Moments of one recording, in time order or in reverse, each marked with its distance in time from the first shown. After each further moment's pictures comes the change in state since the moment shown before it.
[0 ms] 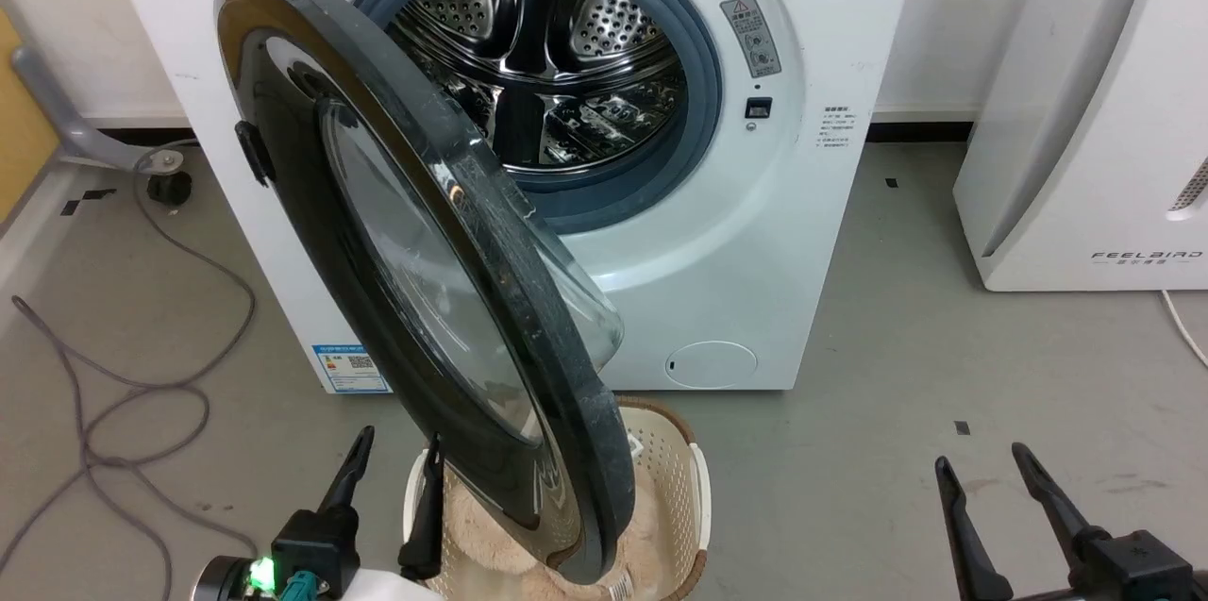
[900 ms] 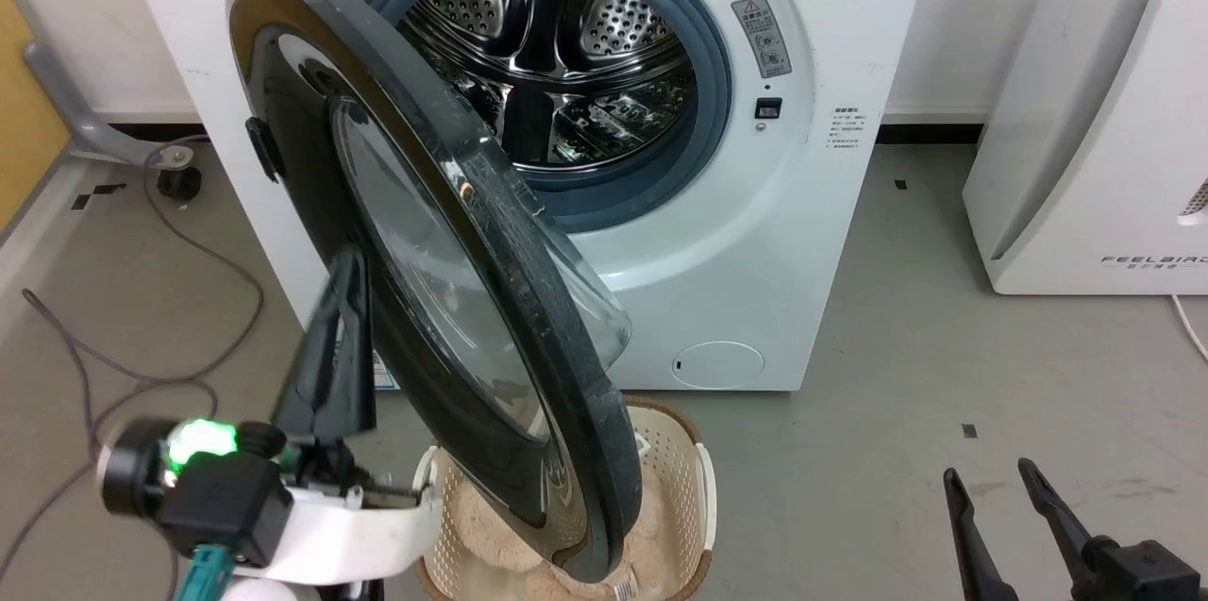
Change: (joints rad) left arm -0.072 0.022 -0.001 -0.433 0.015 0.015 0.000; right arm -0.004 0.000 -0.016 0.065 0.043 0.000 -0.026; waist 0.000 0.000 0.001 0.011
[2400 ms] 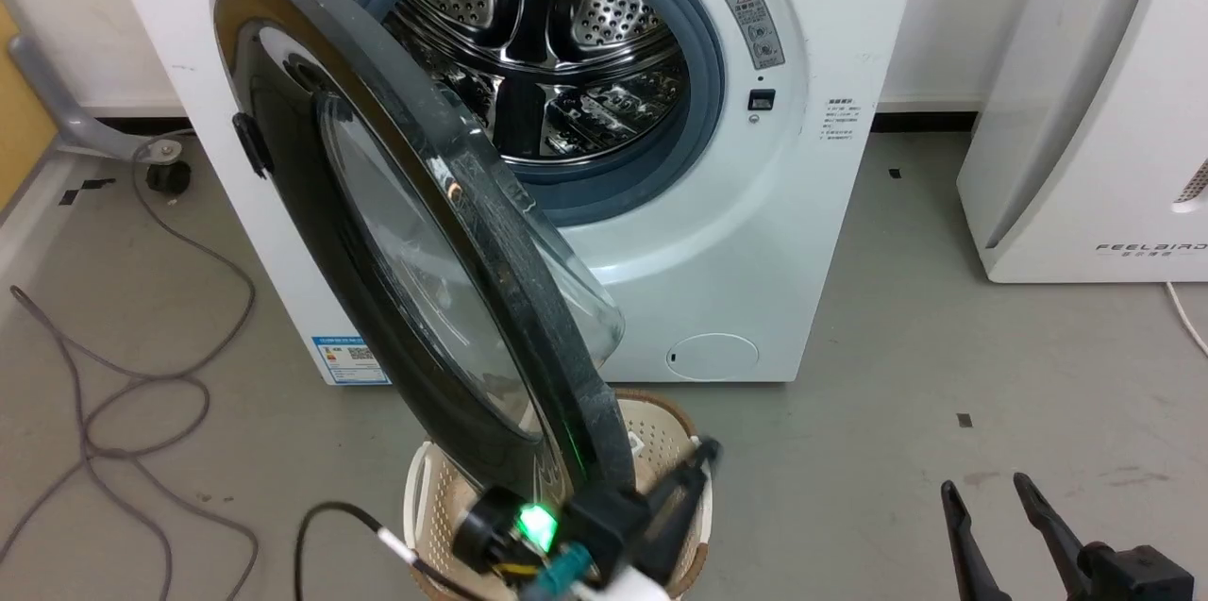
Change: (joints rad) left arm -0.038 -0.048 -0.502 0.253 -0.100 -0.017 0.249; right arm -0.002 0.000 -0.004 0.046 0.026 0.000 0.006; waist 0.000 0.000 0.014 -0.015
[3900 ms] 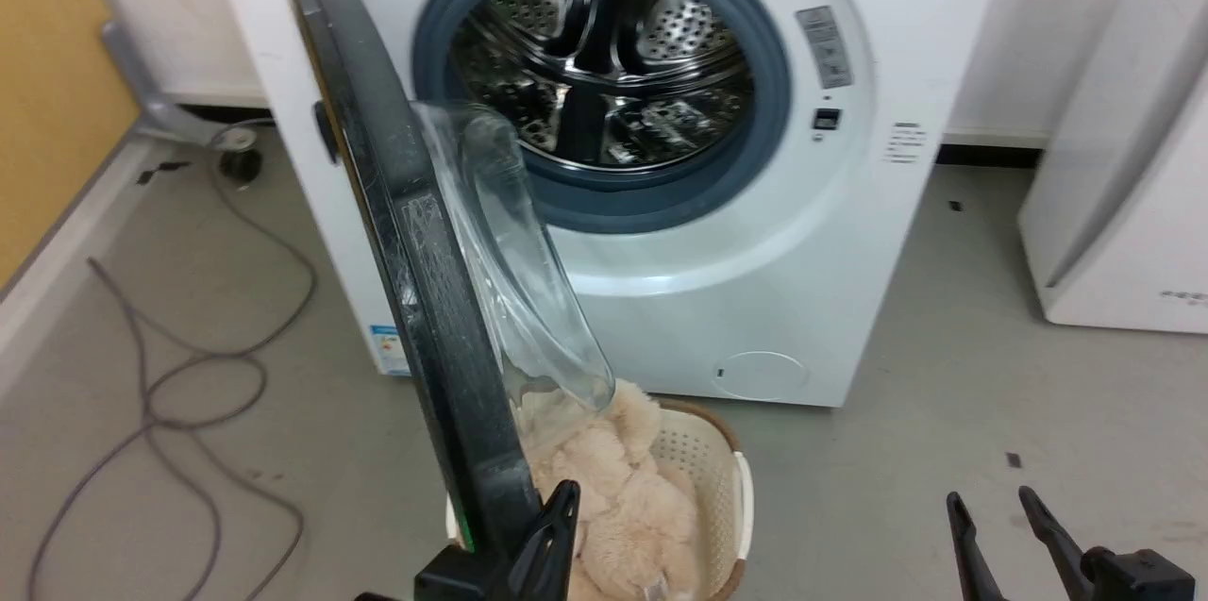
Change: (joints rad) left arm 0.207 0.096 0.101 -0.176 -0.074 0.257 0.012; right arm 0.012 0.000 -0.002 -0.001 0.016 0.000 0.041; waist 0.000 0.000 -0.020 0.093
